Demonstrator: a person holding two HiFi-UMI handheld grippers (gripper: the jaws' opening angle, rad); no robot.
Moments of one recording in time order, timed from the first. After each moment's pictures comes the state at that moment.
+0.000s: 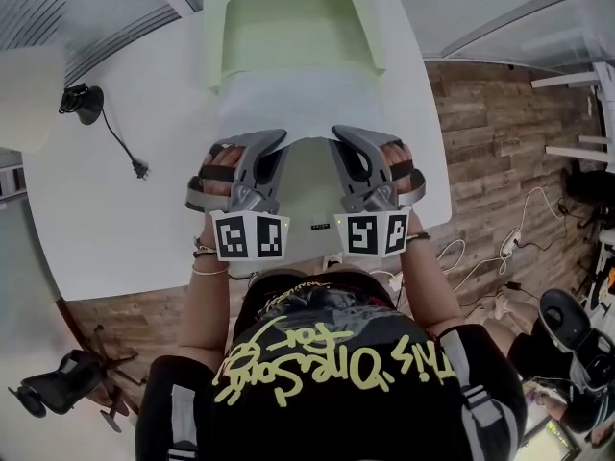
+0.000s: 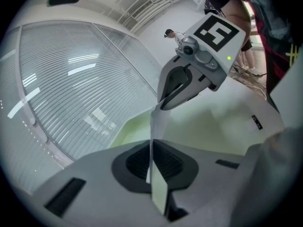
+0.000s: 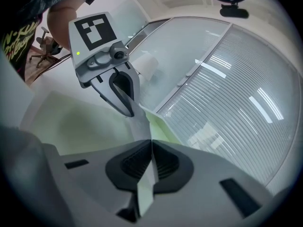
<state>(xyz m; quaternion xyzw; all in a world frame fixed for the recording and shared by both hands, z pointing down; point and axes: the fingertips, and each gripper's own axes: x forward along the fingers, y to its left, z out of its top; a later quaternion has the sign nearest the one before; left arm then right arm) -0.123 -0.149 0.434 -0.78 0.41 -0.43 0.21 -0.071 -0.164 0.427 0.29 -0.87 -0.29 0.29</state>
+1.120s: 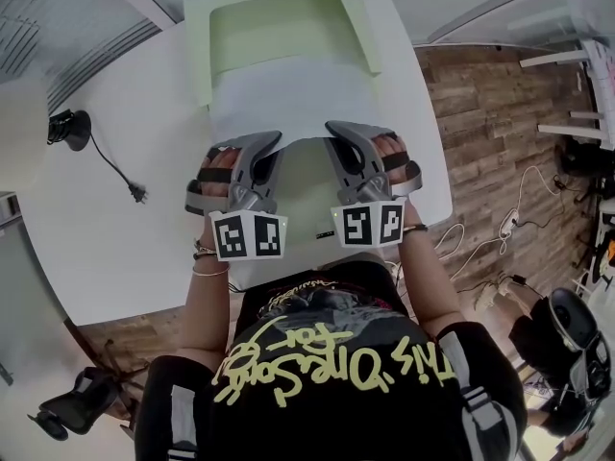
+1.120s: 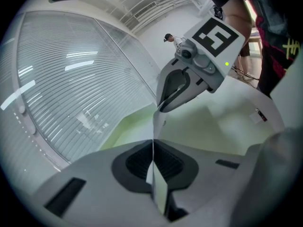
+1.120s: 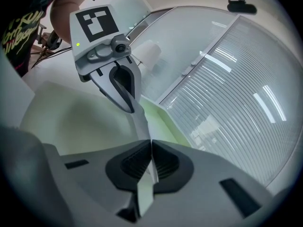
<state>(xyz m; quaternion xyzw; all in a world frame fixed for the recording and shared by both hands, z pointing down) -0.129 -0.166 0.452 -0.80 0.39 -0.42 0.18 -0.078 -0.185 0.449 0.28 -0.85 -0.28 0.34</state>
